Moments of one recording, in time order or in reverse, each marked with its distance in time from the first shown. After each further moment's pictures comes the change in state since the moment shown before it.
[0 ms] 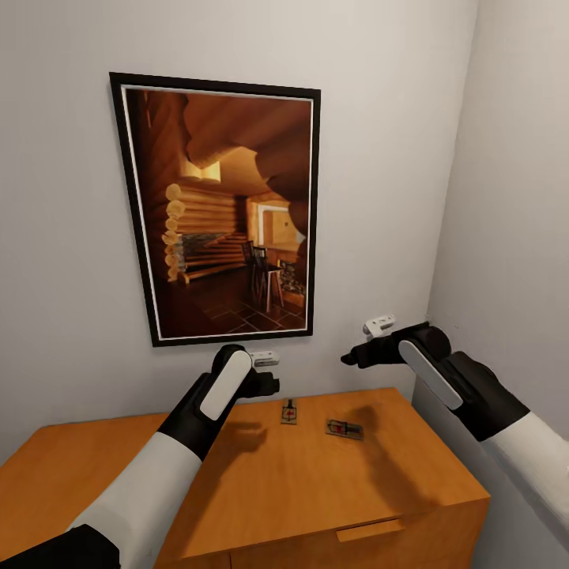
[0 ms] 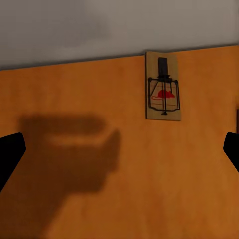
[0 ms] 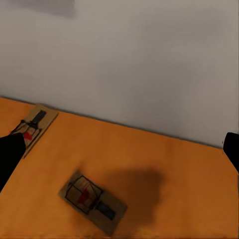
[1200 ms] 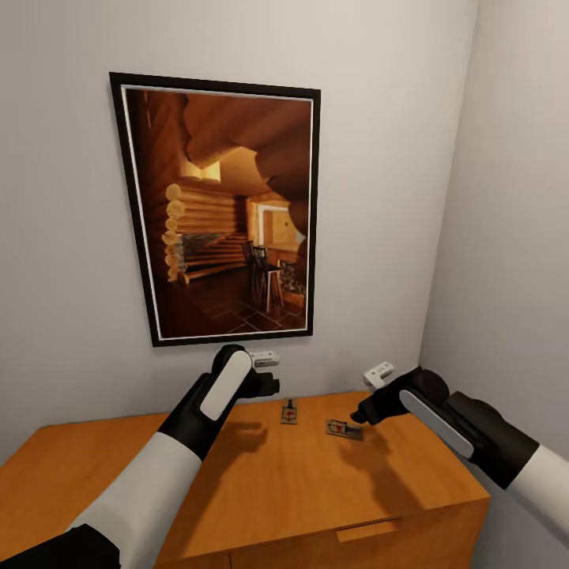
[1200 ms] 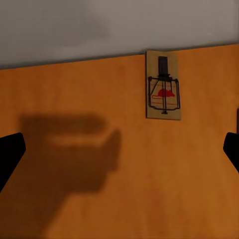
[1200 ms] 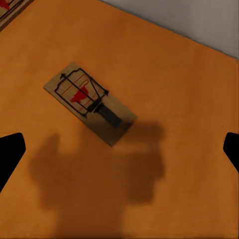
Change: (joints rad) left arm 0.000 0.000 -0.001 0.002 0.001 0.001 0.000; right arm 0.101 -0.102 0.227 -0.002 -0.057 0.000 0.000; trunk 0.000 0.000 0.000
